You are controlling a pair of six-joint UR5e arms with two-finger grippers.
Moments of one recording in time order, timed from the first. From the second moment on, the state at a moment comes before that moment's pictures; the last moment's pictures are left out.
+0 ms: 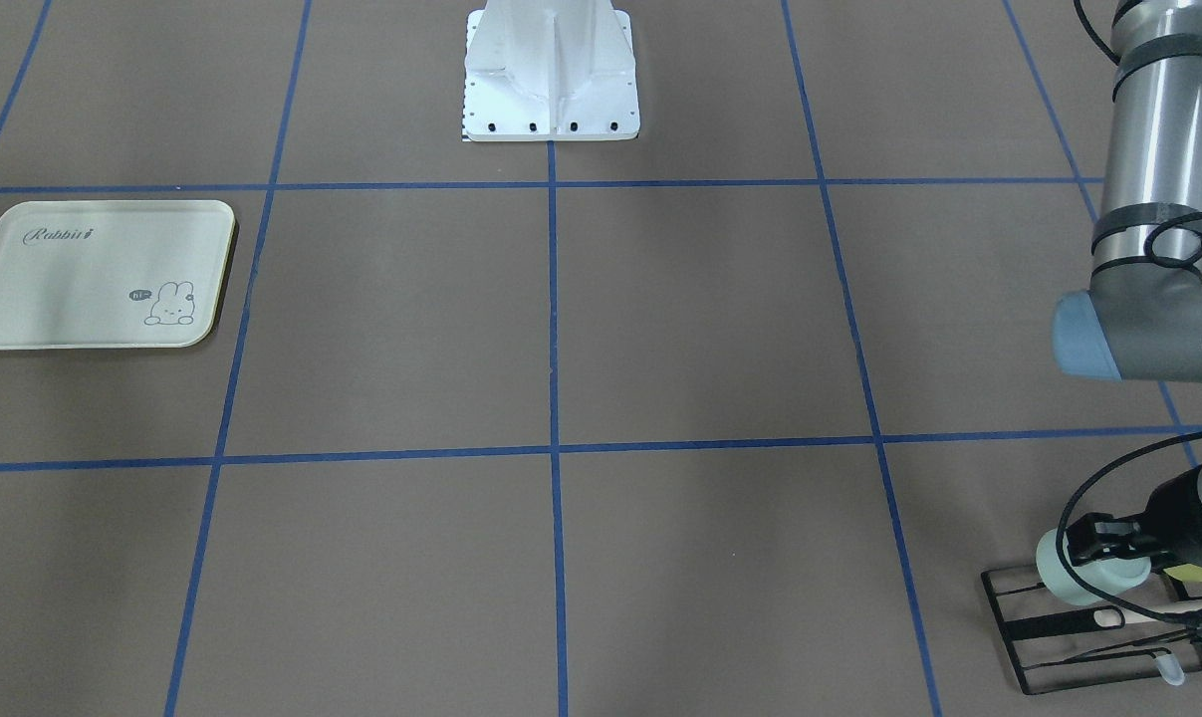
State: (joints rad) left arm -1.22 -2.29 -0.99 -1.82 -2.19 -0.40; right arm 1.32 -1.36 1.77 -1.61 2.24 0.23
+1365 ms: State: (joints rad) left arm -1.31 -2.29 -1.13 -1.75 -2.31 -0.40; right arm 1.32 -1.36 1.78 -1.61 2.25 0.23
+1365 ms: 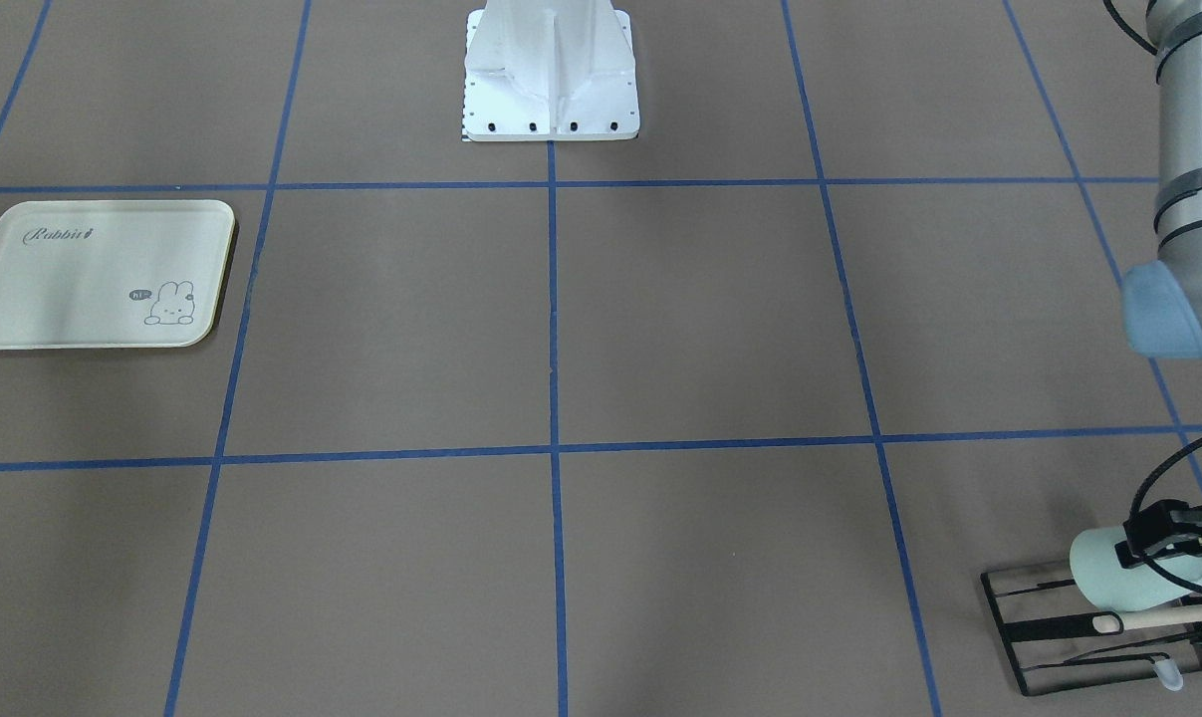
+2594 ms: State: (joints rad) left arm -1.32 -2.25 -1.44 -1.69 -2.38 -0.69; right arm 1.28 -1.27 1.77 -1.45 2.41 0.58
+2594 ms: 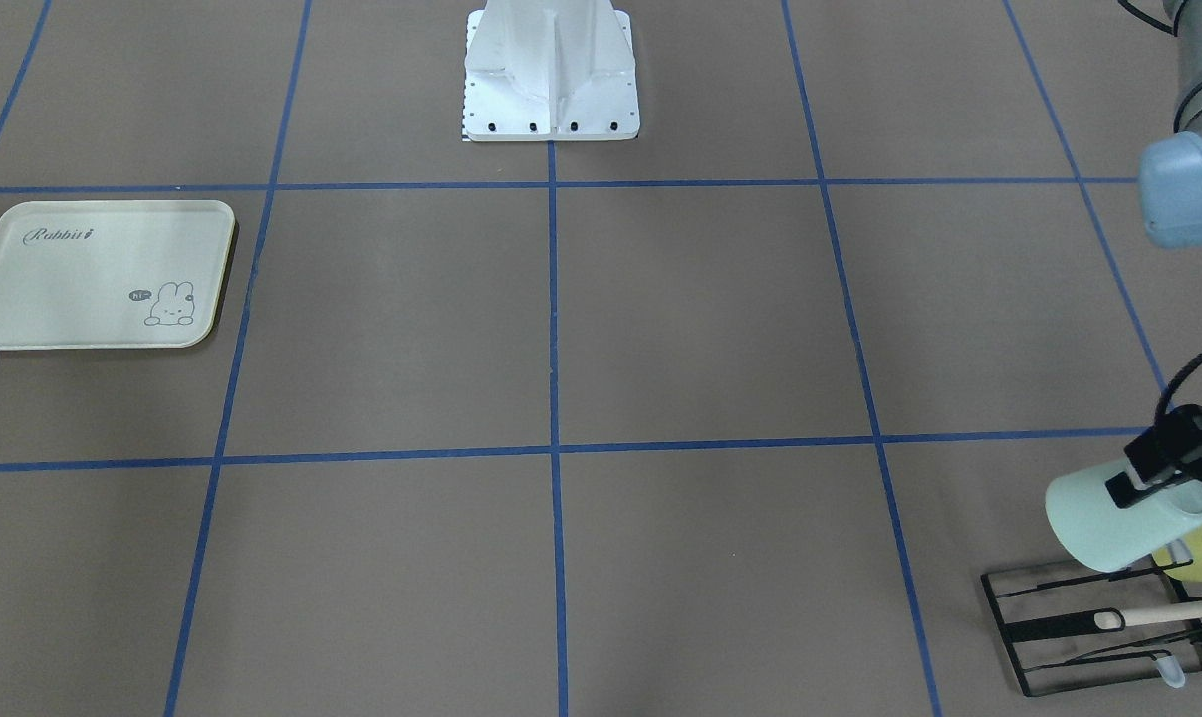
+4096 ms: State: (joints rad) left arm -1.20 -2.04 -1.54 -2.95 -2.54 -2.06; right arm 1.12 -1.26 1.78 -0.47 2.42 1.69
